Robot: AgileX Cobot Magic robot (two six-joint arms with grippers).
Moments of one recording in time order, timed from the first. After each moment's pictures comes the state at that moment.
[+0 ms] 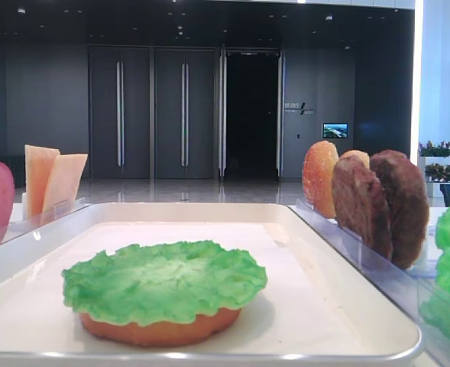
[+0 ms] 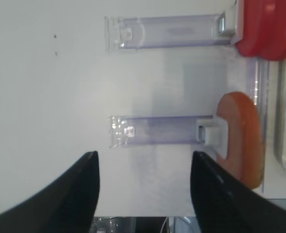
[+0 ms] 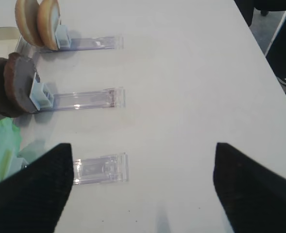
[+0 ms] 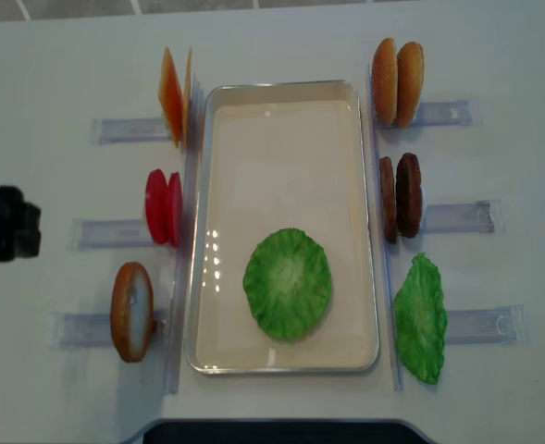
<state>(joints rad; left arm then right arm) -0.05 1.08 -0.91 0.09 1.17 -0.06 0.00 -0.01 -0.50 0.01 1.14 0.01</state>
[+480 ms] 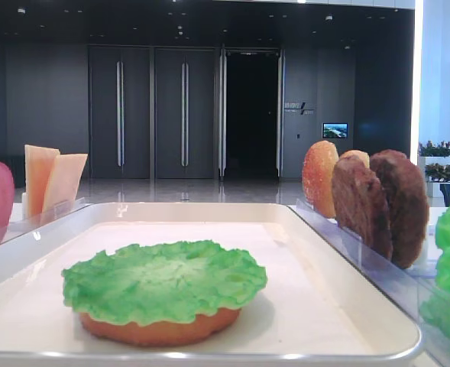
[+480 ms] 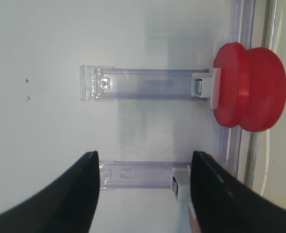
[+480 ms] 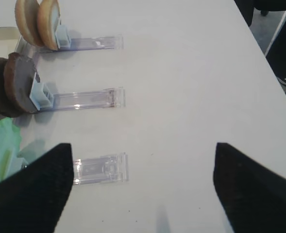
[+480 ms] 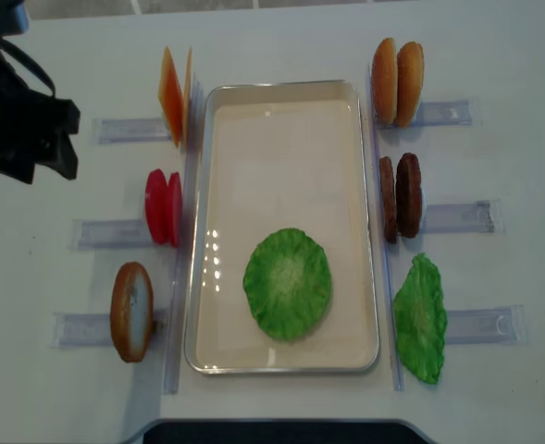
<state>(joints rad) -0.05 1.43 -1.16 0.04 1.18 -0.12 0.00 -0.01 -0.50 0.01 1.14 0.01</state>
